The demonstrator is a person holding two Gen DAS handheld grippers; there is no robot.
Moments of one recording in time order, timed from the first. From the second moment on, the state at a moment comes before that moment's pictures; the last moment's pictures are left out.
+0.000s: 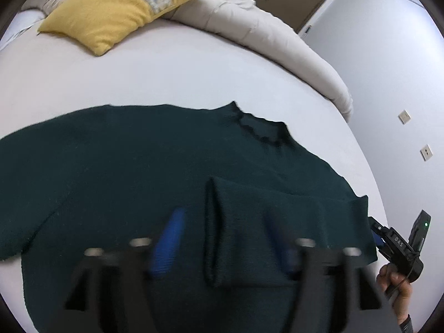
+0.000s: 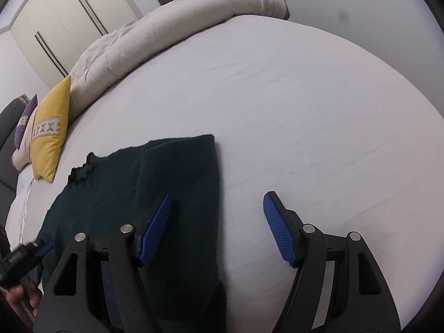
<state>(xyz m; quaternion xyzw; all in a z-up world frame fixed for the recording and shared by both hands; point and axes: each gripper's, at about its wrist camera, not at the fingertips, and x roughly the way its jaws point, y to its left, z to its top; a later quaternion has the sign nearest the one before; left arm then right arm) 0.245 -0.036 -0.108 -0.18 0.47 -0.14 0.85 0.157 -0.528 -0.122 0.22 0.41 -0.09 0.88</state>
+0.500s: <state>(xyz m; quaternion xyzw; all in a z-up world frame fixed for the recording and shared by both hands) 0.248 -0.031 -0.102 -0.17 0.45 -0.14 0.87 0.159 -0.543 -0.114 0.23 0.39 -0.12 0.88</state>
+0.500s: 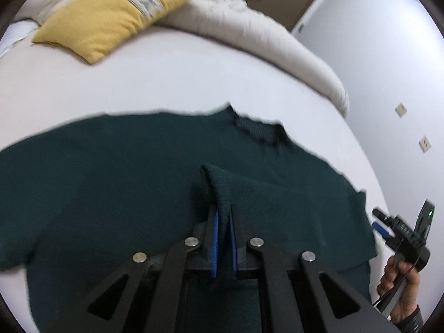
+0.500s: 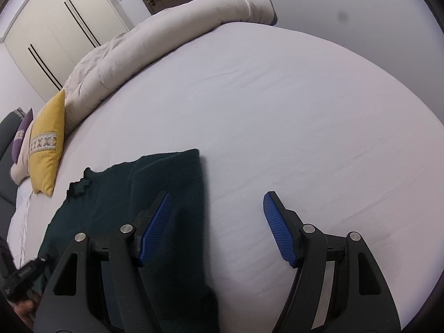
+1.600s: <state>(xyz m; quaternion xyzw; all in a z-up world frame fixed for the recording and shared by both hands) 0.252 -0.016 -0.123 -0.14 0.44 -0.13 0.87 0.155 -0.490 -0.128 0.10 0.50 -0.05 0.86</state>
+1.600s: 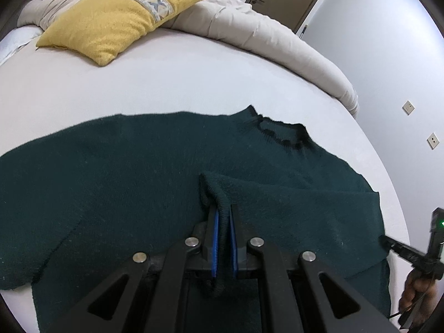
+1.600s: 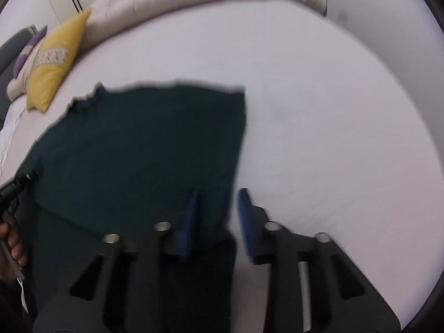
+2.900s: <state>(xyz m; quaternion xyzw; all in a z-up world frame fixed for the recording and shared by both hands) 0.255 -0.009 -0.141 -0.15 0.44 -0.13 0.88 0.216 -0.494 -0.129 0.08 0.44 -0.11 0.89</state>
